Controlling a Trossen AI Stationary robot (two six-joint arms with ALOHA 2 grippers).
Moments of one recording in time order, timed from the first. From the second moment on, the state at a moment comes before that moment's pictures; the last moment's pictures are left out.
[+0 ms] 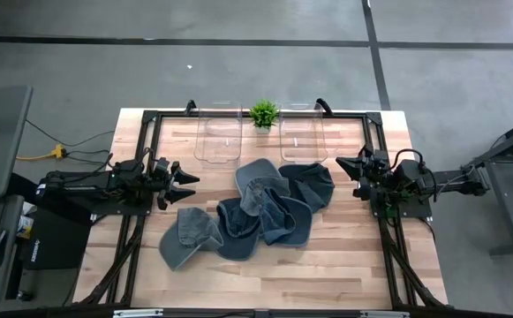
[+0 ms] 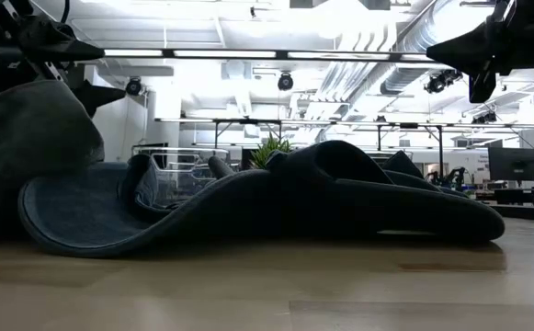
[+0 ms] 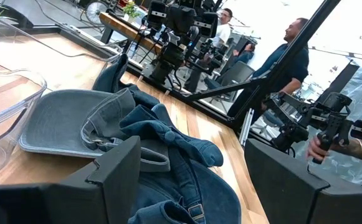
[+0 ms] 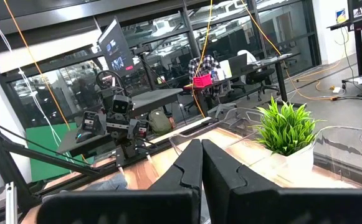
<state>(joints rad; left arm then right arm) 0.04 0.02 0.04 0.00 0.09 -0.53 0.10 0.09 0.13 0.12 0.46 0.26</state>
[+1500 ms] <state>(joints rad) 0.04 0.02 0.04 0.00 0.09 -0.53 0.10 0.09 0.13 -0.02 0.40 0.34</state>
